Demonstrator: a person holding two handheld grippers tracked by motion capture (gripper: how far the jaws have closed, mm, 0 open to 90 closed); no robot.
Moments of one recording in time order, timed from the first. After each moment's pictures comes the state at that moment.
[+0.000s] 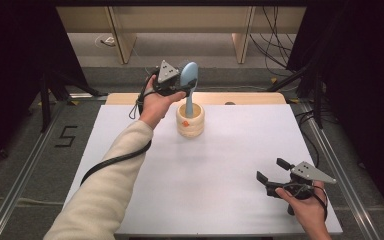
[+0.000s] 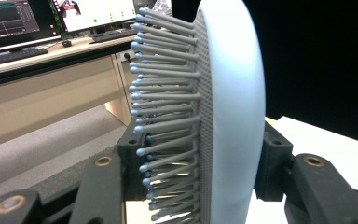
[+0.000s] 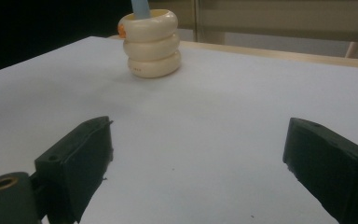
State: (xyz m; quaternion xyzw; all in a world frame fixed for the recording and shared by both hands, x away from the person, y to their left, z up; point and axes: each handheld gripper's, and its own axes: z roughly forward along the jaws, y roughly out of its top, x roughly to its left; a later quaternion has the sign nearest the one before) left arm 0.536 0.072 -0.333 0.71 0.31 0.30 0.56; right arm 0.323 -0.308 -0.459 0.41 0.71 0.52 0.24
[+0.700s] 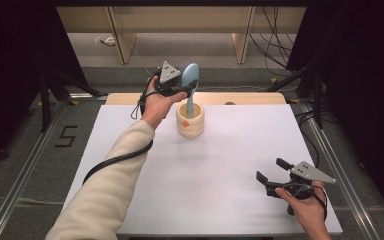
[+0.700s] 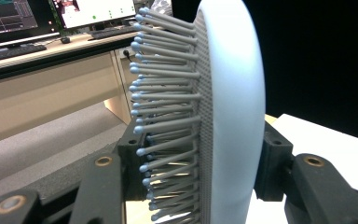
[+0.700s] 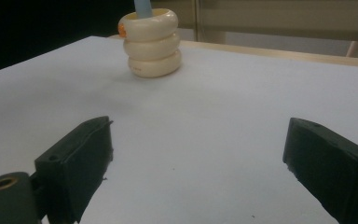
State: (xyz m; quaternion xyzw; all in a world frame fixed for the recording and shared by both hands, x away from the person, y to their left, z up) left arm 0.541 0.068 -0.339 0.71 0.31 0.29 0.56; right arm 0.324 -0.308 -0.460 0.41 0.71 0.52 0.24
